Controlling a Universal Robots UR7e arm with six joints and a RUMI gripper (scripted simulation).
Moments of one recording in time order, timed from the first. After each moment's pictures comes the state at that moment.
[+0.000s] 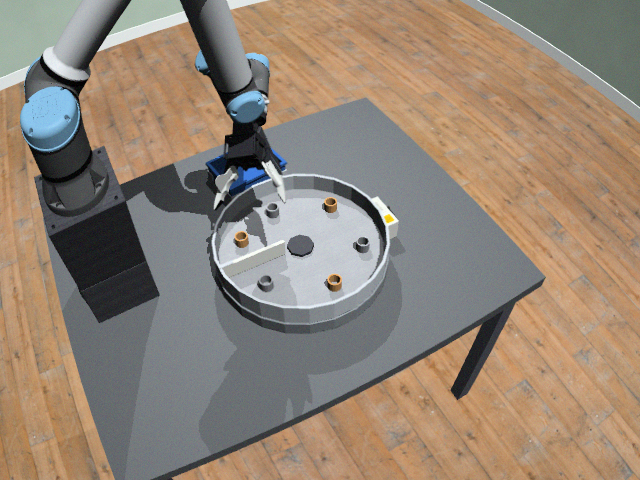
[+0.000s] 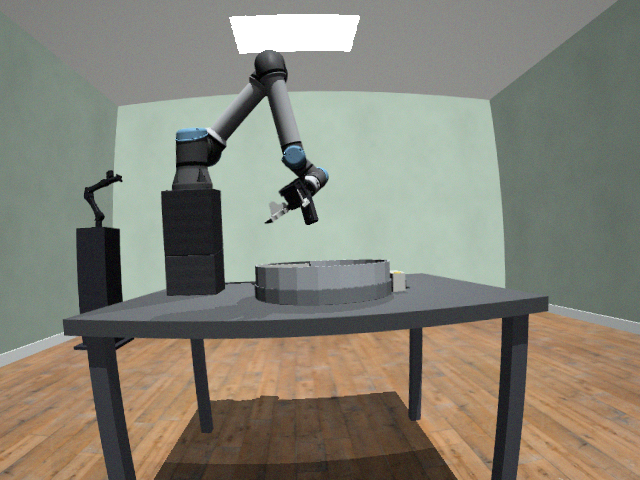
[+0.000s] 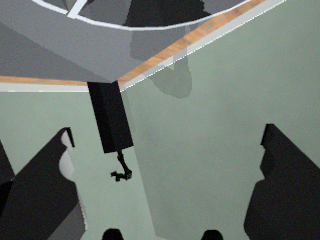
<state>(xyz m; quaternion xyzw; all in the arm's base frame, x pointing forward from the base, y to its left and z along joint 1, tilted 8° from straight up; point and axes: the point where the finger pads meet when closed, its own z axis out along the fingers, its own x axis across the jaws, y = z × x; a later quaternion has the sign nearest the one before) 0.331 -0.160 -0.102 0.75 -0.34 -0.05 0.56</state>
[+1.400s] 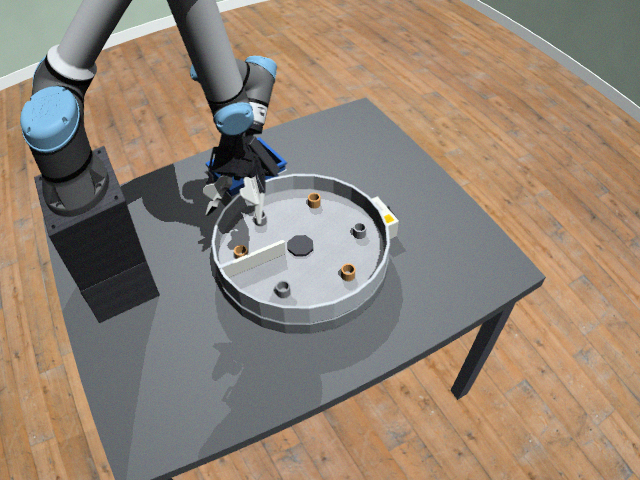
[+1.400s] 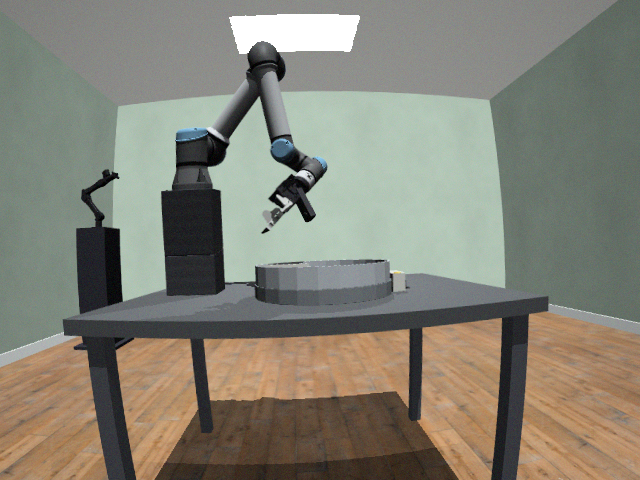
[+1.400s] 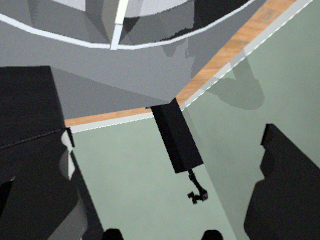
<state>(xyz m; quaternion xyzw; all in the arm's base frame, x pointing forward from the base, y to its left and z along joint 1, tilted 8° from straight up) 0.292 -0.155 -0.126 0.70 -0.54 -0.04 0.47</state>
